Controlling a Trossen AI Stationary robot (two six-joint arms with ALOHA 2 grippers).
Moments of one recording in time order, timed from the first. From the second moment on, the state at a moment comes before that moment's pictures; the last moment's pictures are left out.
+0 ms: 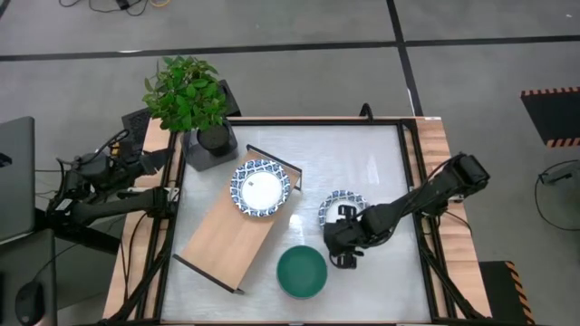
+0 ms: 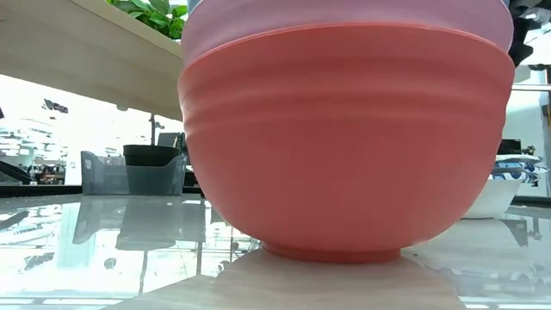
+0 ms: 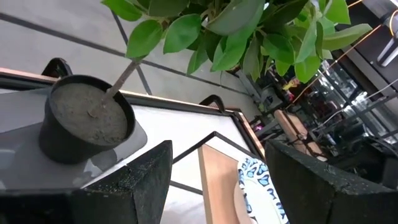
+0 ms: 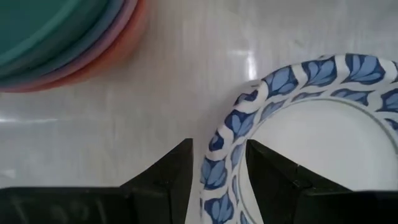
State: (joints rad) left arm 0.21 0.01 0.74 -0.89 -0.48 -0.89; right arm 0.44 1.65 1.17 -0.80 0.17 0.50
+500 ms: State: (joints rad) left arm 0.21 0.01 0.74 -0.90 -0.48 -0.89; right arm 0.44 1.72 1.17 -0.83 0.19 0.60
